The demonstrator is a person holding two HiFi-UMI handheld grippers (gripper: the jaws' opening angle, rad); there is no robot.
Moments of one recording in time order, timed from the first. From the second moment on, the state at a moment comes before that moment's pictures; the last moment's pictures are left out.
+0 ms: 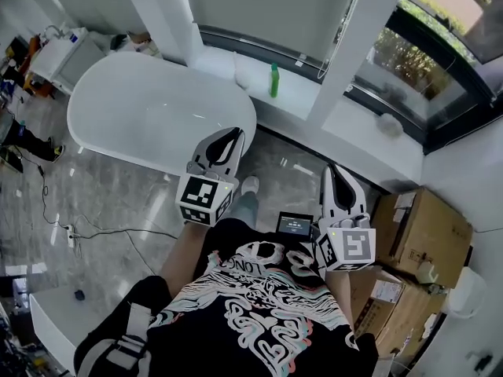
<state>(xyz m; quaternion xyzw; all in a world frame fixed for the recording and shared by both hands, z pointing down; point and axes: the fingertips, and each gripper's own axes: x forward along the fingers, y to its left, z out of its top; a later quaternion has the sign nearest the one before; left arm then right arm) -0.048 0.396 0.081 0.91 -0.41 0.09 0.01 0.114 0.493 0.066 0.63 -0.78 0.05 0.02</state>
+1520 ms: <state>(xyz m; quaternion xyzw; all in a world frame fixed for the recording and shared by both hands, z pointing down) -0.076 -0.054 0.212 0.90 -0.41 0.15 -0.03 0.095 0.019 0.183 0.59 -0.80 0.07 0.07</state>
